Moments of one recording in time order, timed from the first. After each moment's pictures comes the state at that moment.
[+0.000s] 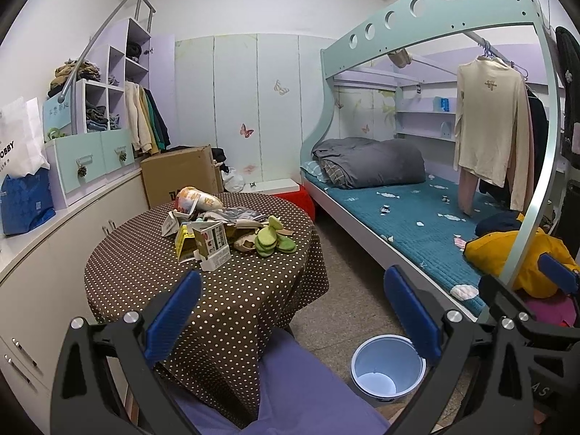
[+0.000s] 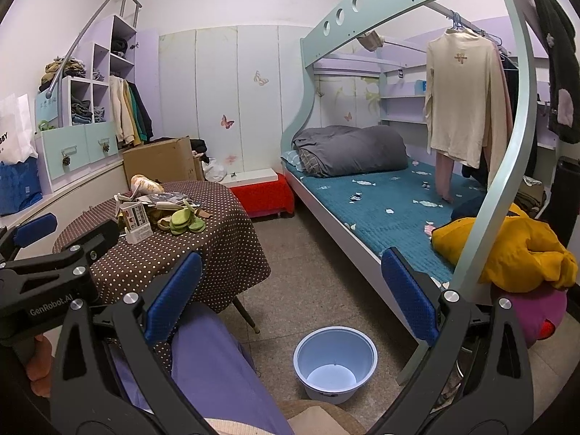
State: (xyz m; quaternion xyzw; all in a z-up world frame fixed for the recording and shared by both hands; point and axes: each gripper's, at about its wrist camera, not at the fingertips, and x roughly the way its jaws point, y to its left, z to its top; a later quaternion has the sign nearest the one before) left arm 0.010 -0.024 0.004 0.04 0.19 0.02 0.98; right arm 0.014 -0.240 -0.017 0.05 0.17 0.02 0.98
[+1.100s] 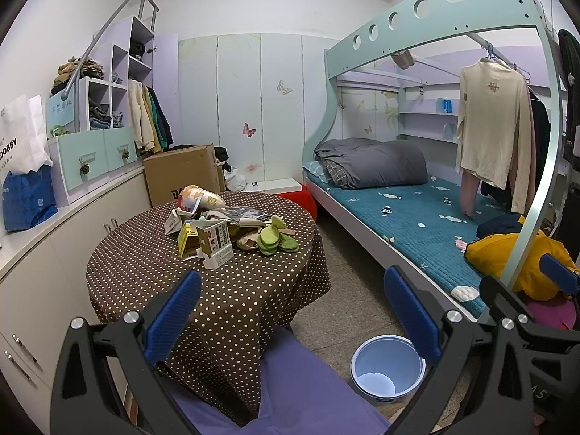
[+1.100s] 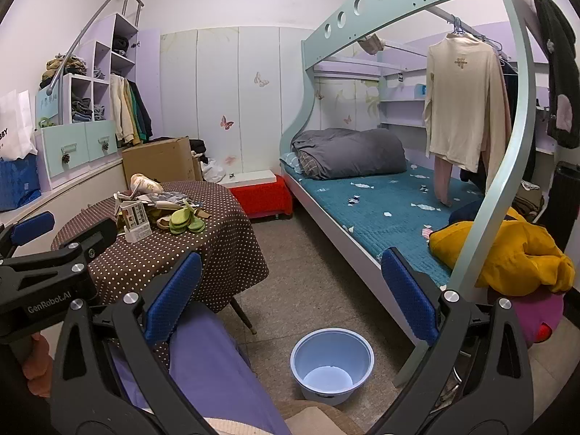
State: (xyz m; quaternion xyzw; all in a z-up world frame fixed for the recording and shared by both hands) left arm 0.007 -0.019 0.007 0.03 0.19 0.02 0.98; right arm 0.013 -0.234 -0.012 0.04 0.16 0.02 0.99
